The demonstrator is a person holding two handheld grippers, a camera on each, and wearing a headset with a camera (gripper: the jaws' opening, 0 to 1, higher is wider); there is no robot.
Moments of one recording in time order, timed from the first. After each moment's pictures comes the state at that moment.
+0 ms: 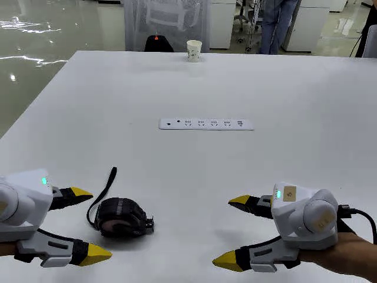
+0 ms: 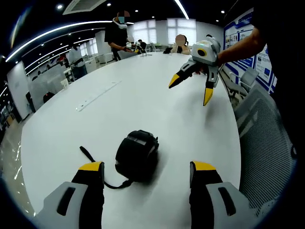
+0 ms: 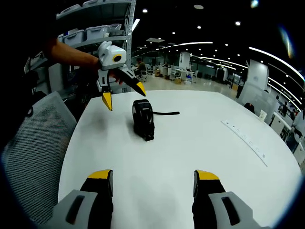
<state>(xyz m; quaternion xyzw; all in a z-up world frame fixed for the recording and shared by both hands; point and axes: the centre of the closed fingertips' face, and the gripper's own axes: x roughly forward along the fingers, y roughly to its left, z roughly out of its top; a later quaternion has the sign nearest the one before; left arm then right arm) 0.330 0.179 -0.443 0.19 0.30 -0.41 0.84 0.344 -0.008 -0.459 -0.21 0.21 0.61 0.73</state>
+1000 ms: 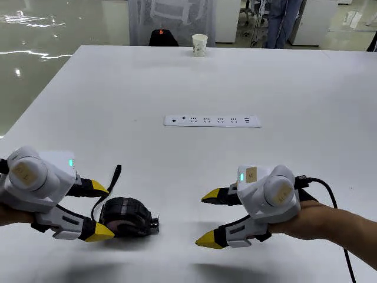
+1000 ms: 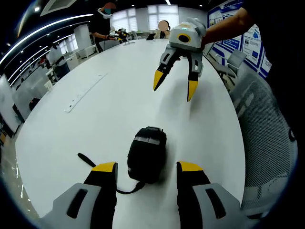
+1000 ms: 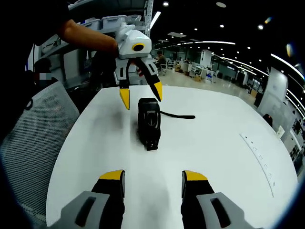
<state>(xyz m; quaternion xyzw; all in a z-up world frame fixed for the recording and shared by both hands) 0.351 0.181 -0.456 0.25 0.34 -0.47 0.78 0.361 0.045 -0.473 -0.27 0.21 0.67 0.66</state>
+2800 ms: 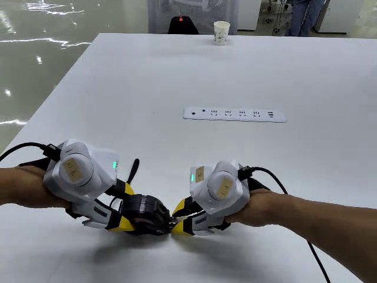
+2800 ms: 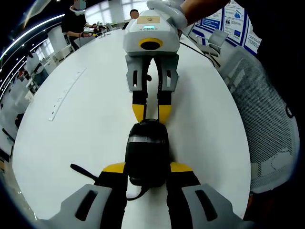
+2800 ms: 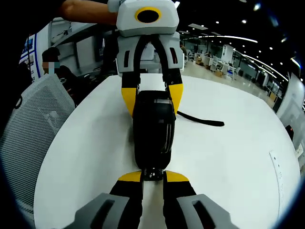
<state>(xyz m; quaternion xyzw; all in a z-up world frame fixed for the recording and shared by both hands) 0.361 0.180 -0.483 0.32 0.35 -0.53 0.70 0.360 0.127 -0.518 -0.31 0.24 0.71 0.58</state>
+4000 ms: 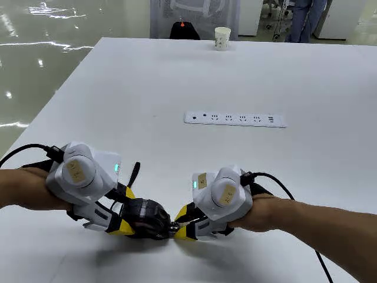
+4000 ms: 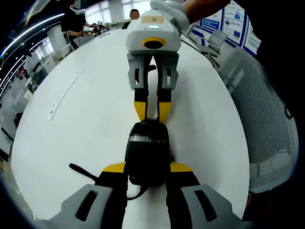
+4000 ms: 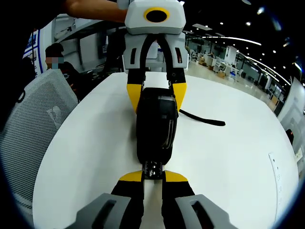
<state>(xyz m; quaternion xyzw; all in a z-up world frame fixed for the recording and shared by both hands) 0.359 0.180 -0.485 0.32 0.36 -0.53 0.70 0.358 0.119 -0.518 -0.32 0.23 0.72 0.57</state>
